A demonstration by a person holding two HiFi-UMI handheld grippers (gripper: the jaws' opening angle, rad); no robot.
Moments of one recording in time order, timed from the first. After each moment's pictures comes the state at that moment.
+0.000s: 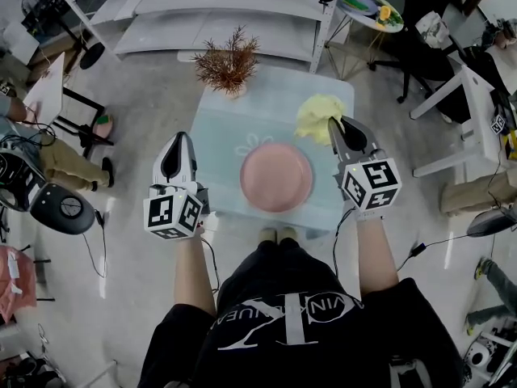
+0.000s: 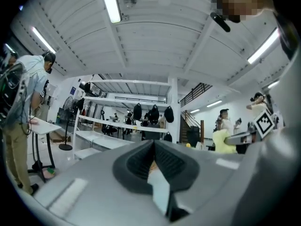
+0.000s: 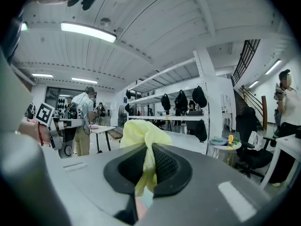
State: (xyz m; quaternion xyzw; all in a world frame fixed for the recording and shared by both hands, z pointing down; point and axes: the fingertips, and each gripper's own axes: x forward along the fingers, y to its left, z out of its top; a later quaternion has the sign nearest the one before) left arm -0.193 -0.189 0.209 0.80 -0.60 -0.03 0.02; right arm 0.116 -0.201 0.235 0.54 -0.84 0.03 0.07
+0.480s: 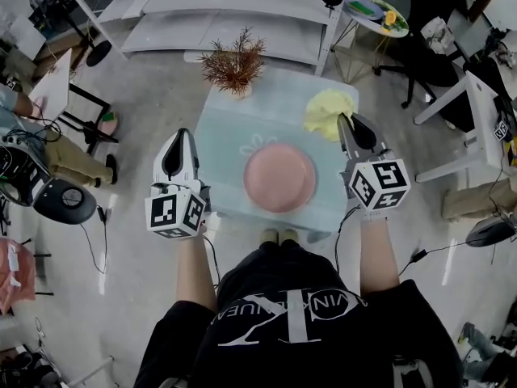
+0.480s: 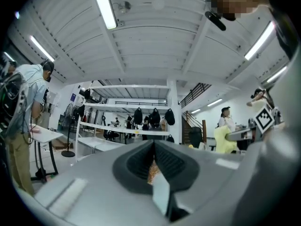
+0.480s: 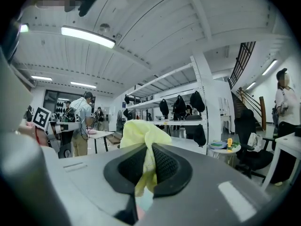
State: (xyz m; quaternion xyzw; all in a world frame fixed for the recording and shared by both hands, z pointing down) left arm -0.190 -0.179 0.189 0.79 -0.61 -0.03 -0.01; right arm 0.128 -0.199 0.213 0.54 -0.84 0.03 0.04
